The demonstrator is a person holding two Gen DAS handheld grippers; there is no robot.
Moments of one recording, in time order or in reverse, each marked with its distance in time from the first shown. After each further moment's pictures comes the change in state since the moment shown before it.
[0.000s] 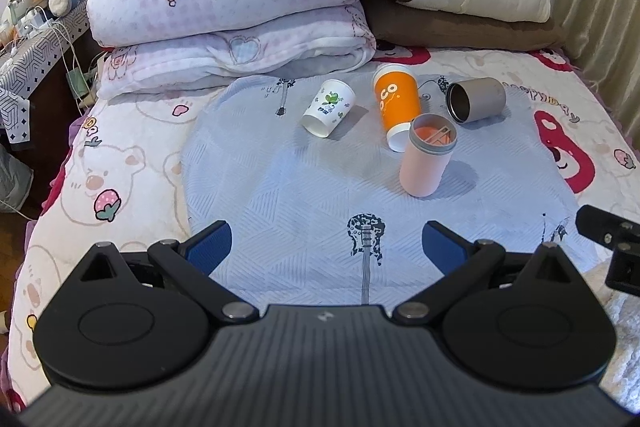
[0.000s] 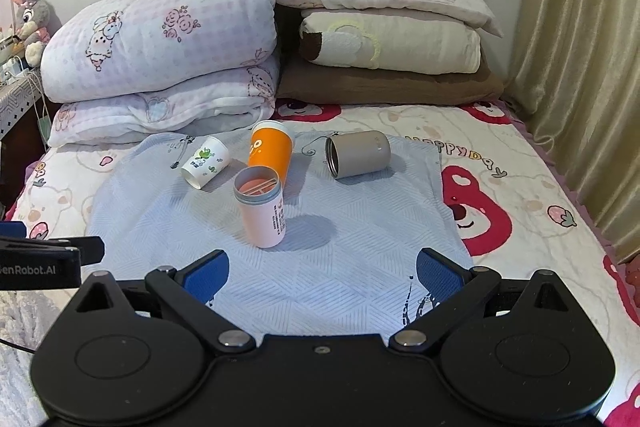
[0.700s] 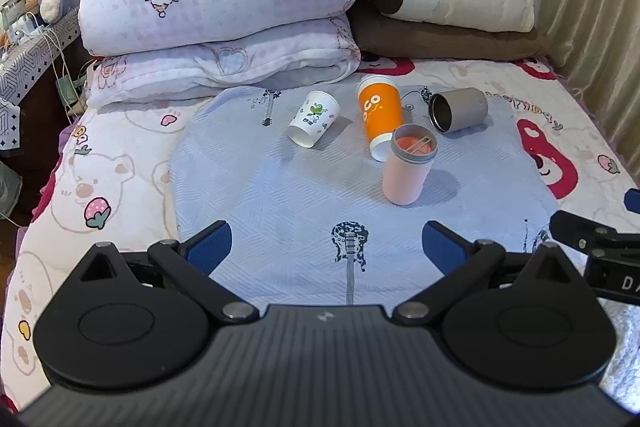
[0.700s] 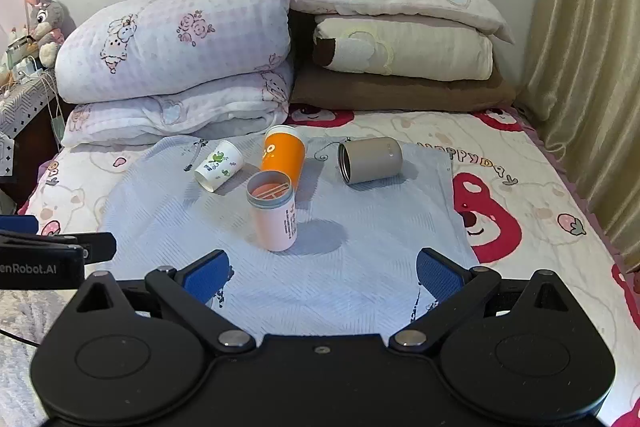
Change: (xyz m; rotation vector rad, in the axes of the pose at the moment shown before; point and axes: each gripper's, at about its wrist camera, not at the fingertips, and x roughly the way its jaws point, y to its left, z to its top) left arm -0.013 -0.003 0.001 0.007 -0.033 -0.040; right arm -0.004 0.000 -0.001 -0.014 -0.014 0.041
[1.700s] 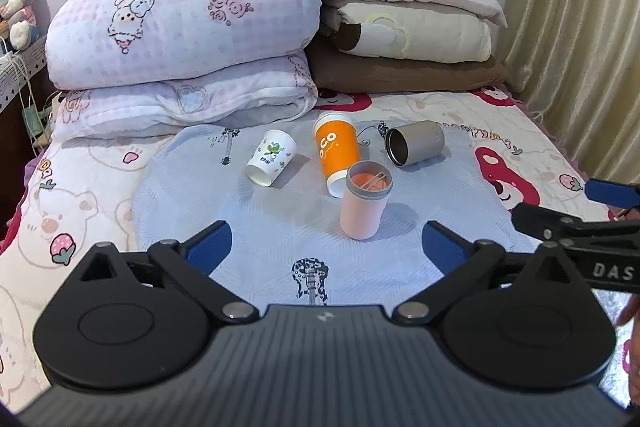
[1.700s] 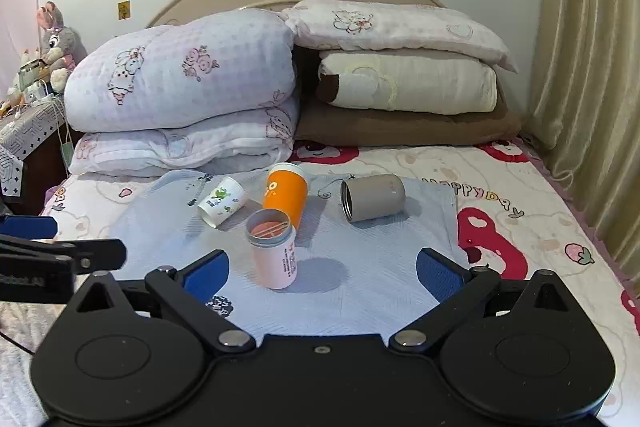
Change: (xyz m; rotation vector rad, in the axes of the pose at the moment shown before) left arm -0.009 -0.009 0.004 0.021 -0.112 -0.124; right arm -0.002 -0.014 0.005 -0.008 -0.119 0.035
